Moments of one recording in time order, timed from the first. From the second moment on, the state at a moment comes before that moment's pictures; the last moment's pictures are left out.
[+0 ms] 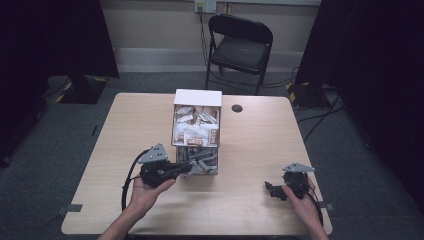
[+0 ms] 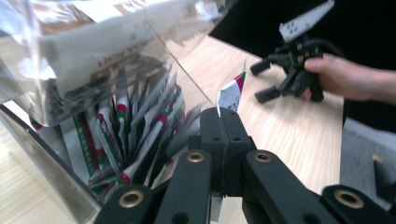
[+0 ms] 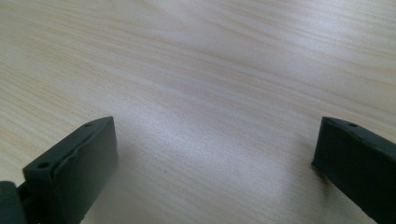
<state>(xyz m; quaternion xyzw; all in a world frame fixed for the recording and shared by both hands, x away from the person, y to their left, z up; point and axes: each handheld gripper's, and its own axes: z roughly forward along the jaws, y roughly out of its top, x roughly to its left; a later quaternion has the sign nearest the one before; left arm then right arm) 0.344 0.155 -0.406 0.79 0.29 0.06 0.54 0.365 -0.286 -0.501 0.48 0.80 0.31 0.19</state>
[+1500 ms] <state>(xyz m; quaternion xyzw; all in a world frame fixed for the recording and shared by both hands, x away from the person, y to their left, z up) 0.331 0.237 -0.393 0.76 0.34 0.09 0.54 0.366 -0.286 -0.501 0.48 0.80 0.31 0.19</state>
